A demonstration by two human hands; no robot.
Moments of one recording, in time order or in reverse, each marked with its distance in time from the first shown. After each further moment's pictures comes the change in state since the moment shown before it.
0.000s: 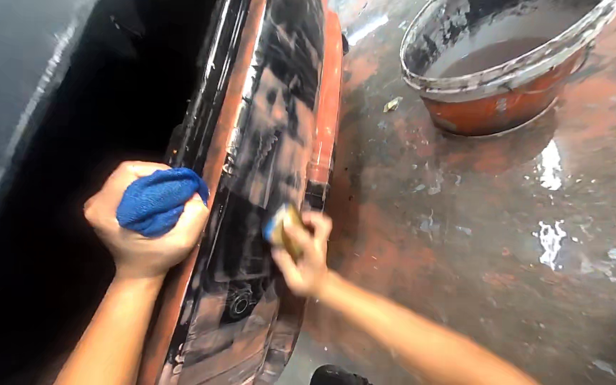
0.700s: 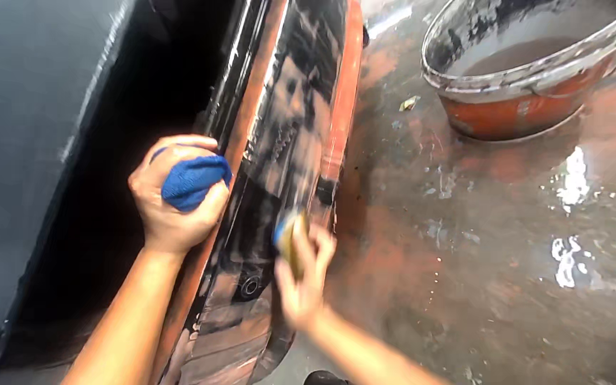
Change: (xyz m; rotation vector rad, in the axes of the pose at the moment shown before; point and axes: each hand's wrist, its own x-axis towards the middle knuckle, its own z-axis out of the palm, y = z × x) left_hand 0.008 0.004 0.002 -0.129 -0.066 0.047; right_hand -0.030 -0.042 -0.004 -0.070 -0.009 0.170
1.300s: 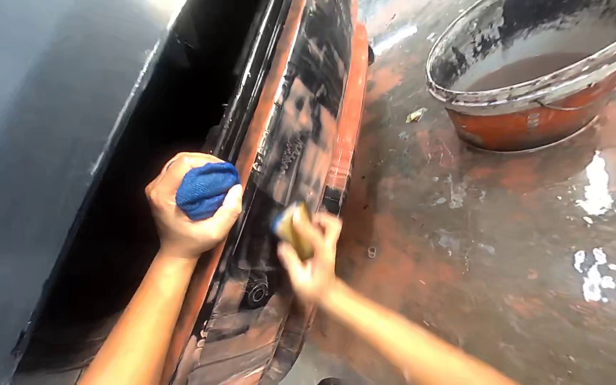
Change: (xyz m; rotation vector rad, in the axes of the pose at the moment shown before) left_hand -0.004 -0.003 0.001 0.056 0.042 -0.042; right_hand 0.046 0.001 0.008 0.132 0.001 -0.047
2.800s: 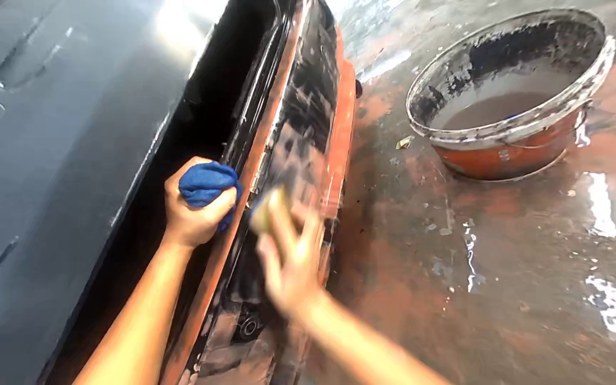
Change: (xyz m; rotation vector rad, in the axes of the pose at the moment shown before) left_hand 0.046 -0.013 0.016 -0.228 -0.048 -0.172; right_hand 0.068 -0.037 0.002 -0.254 -0.084 -0.077
